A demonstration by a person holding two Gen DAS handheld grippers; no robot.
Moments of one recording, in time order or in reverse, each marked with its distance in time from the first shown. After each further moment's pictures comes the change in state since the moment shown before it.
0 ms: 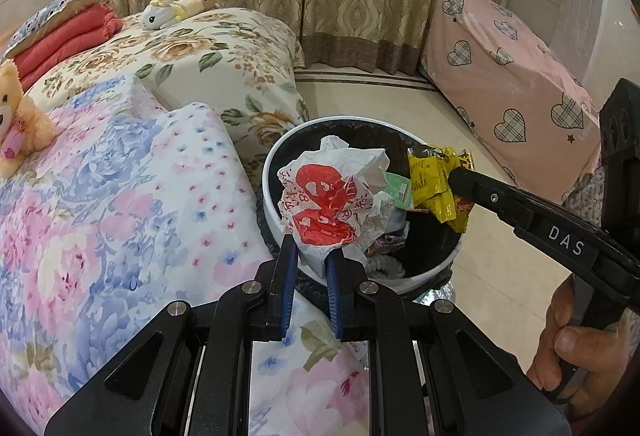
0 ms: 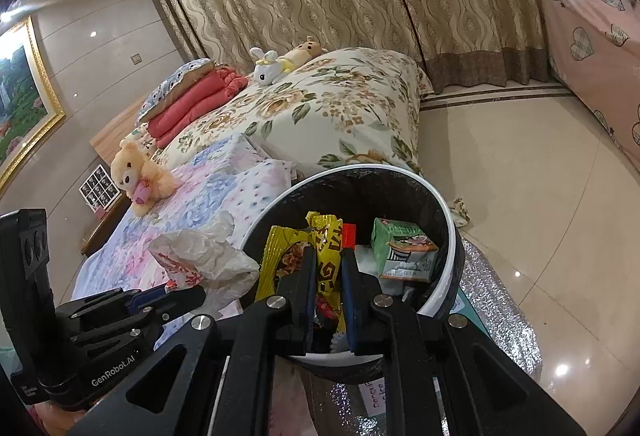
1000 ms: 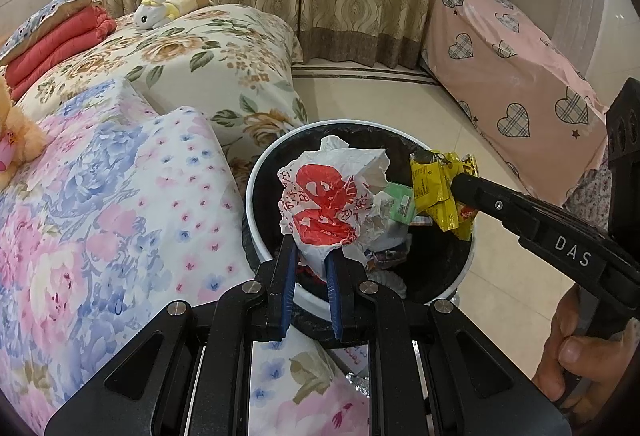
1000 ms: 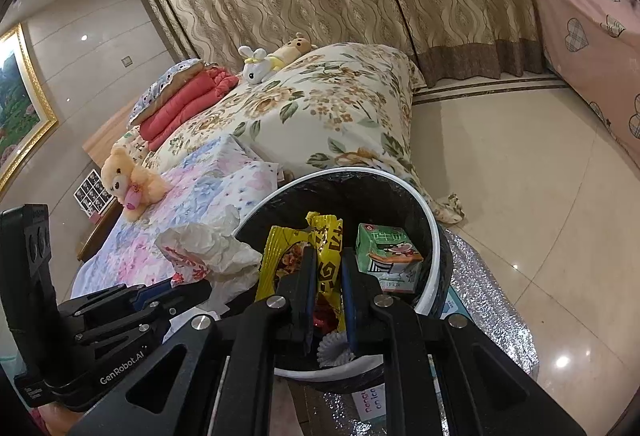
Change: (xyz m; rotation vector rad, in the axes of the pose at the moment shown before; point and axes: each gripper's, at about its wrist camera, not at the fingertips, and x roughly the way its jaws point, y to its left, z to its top) left arm 0.026 -0.009 0.017 0.018 0.021 0.007; right arm 0.008 -0.018 0.009 0.027 0.023 -0.014
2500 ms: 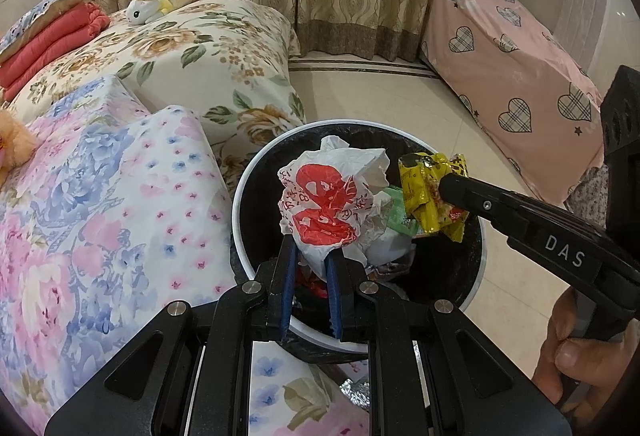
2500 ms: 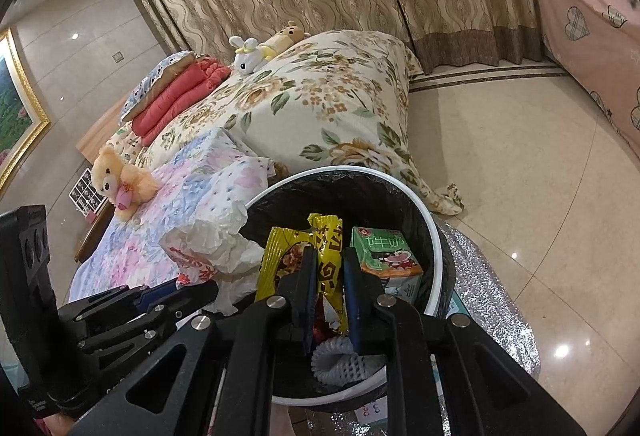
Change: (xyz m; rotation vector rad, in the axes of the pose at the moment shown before) left arm 0.021 -0.003 0.011 0.007 0.029 -0.006; right arm 0.022 -0.003 0.007 0.021 0.046 -0.012
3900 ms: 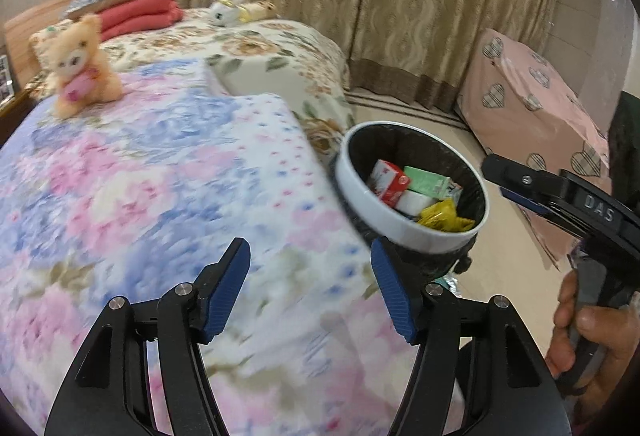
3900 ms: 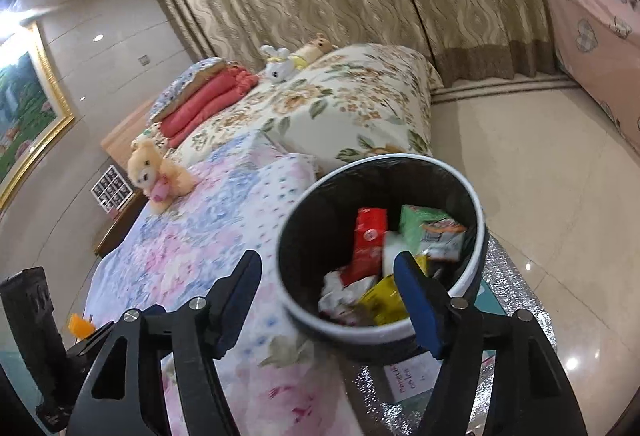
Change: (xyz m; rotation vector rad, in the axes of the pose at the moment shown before) left arm -0.112 0.058 -0.105 -0.204 -0.161 0.101; right arm -0.055 0.054 -0.040 -0.049 -0.073 0.072
